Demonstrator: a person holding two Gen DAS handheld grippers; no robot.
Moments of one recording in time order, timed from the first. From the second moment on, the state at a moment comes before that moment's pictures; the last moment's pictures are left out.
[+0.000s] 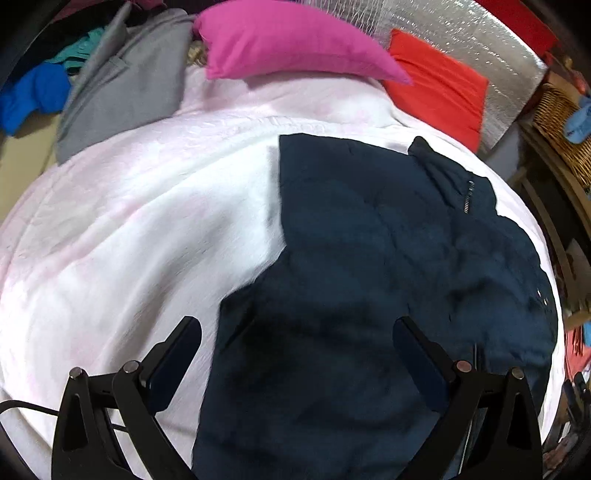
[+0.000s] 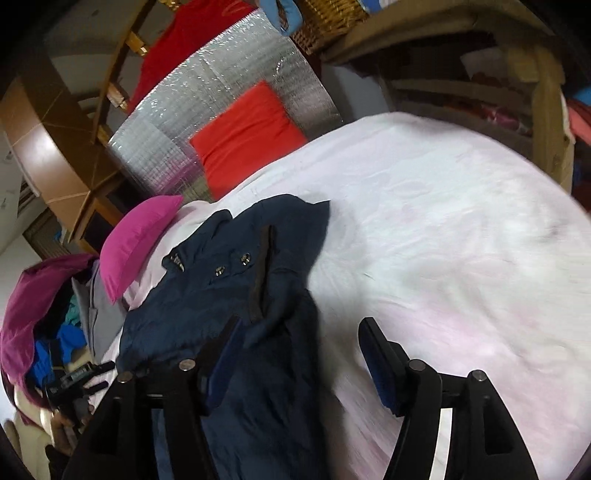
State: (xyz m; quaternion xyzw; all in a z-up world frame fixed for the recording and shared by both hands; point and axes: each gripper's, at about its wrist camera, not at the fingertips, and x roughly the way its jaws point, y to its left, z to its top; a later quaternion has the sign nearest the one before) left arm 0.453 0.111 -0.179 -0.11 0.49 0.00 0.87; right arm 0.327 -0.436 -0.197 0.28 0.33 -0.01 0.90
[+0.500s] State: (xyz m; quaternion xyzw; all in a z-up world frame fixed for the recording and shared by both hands) left arm 0.315 0.172 -0.154 -0.06 0.50 0.04 0.86; right arm 0.207 -0.440 -0.218 0.26 0.40 0.05 0.88
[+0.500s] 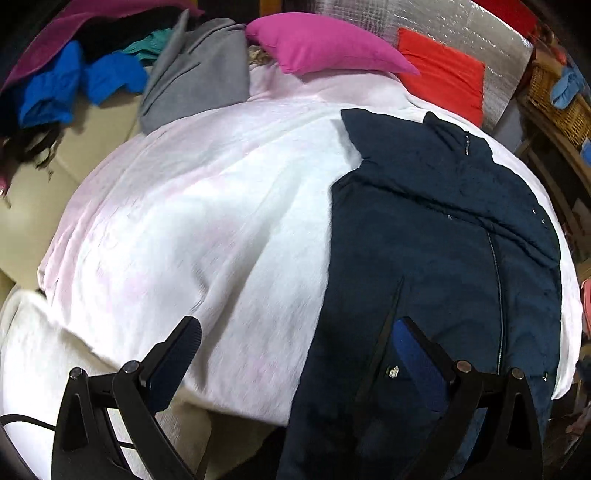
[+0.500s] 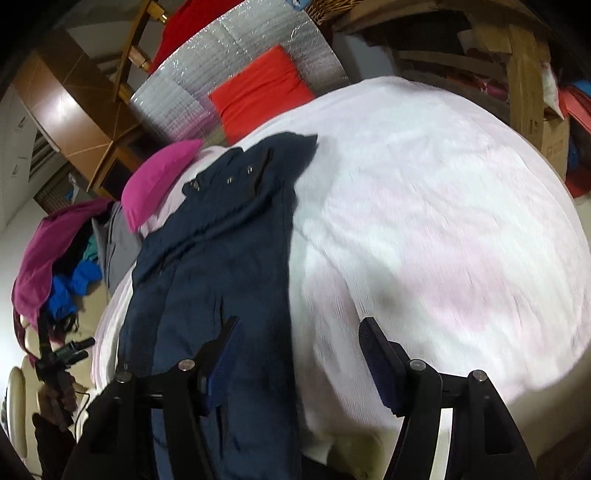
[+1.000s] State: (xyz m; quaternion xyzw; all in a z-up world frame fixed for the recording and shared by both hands) left arm 0.275 0.158 -0.210 -0.04 0.56 0.03 0.83; right arm 0.154 -0.437 -0.265 0.30 0.45 0.07 0.84
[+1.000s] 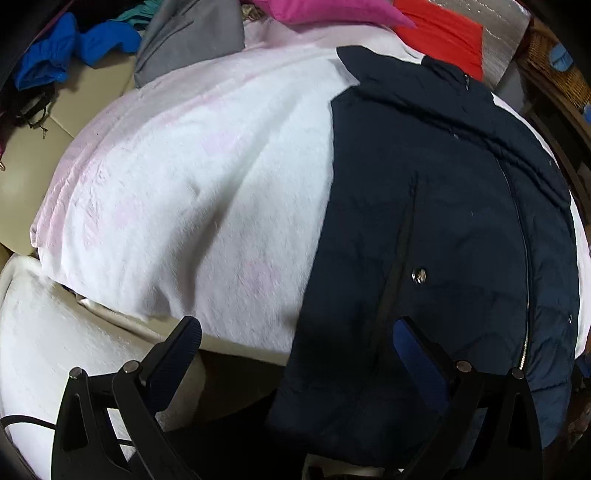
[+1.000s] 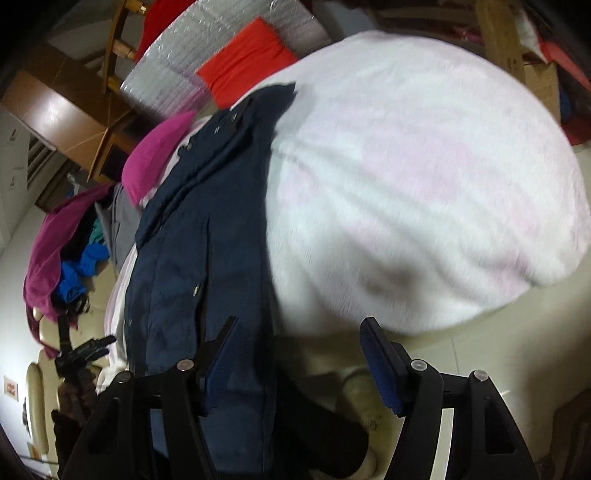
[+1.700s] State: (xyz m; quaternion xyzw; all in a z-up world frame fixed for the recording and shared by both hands) left arm 0.261 0.194 -0.240 -0.17 0.63 0.02 0.76; right arm 0.152 -0.406 -0.296 0.38 0.46 0.17 0.78
